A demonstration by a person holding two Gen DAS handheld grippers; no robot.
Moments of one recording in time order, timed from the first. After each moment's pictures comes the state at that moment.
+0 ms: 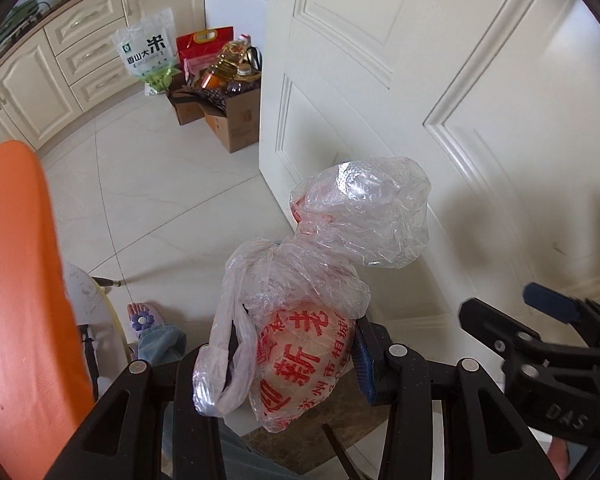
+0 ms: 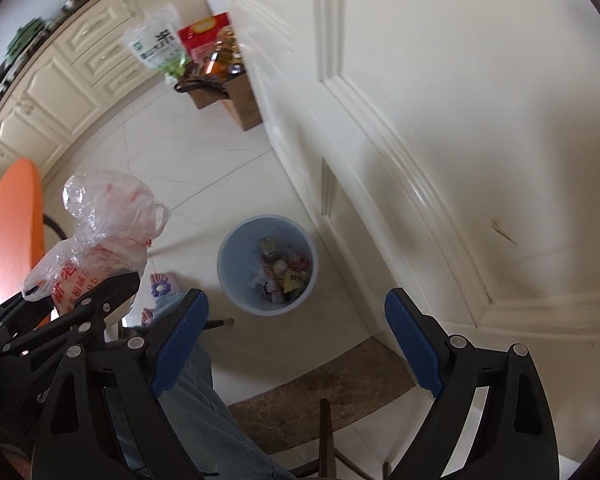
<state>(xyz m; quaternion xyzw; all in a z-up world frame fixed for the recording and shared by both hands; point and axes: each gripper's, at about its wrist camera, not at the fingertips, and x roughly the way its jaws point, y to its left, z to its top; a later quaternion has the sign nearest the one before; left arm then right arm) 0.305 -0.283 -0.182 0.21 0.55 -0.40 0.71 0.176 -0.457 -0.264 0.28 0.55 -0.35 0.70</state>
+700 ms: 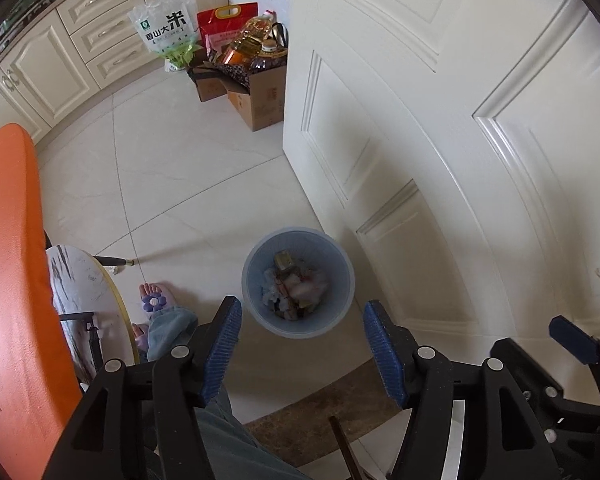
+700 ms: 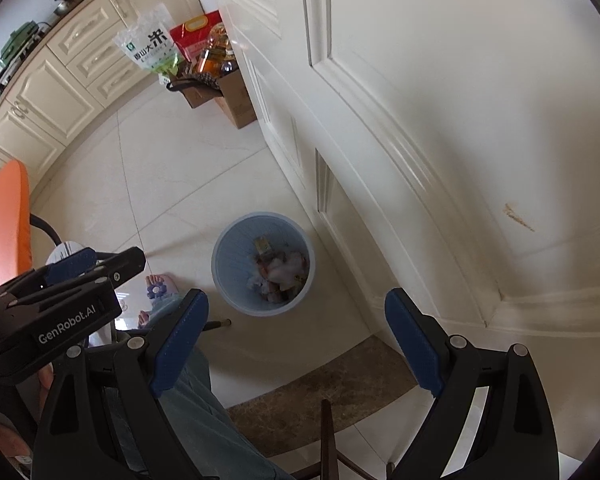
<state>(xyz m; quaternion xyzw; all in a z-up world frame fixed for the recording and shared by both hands) 0.320 -0.349 -0.216 0.22 0.57 -0.35 0.71 0.168 -0.454 -0.278 0.28 0.55 -0.35 0.70</state>
